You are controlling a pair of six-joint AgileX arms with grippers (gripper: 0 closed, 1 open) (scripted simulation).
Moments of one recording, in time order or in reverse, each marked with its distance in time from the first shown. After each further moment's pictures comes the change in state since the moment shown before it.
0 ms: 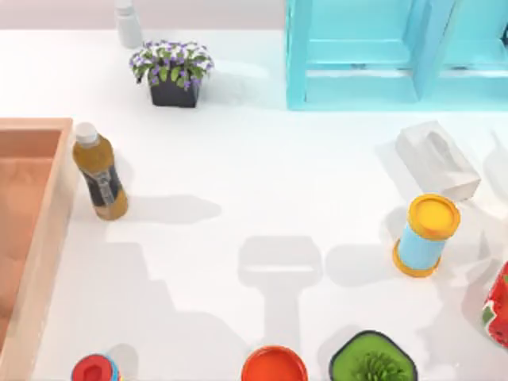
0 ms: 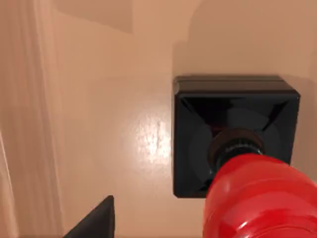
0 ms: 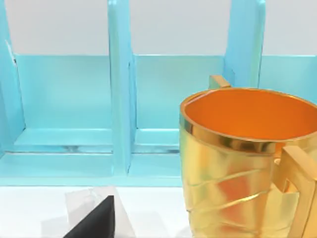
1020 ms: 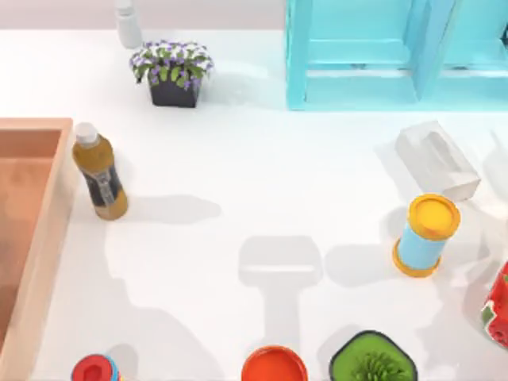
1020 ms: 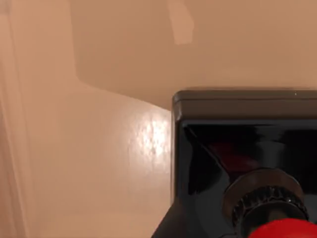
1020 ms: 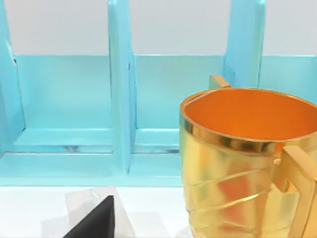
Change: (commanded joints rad) left arm 0.005 0.041 -0.137 0.170 0.000 0.005; right arm 0.000 0.000 0.000 0.000 0.000 0.000
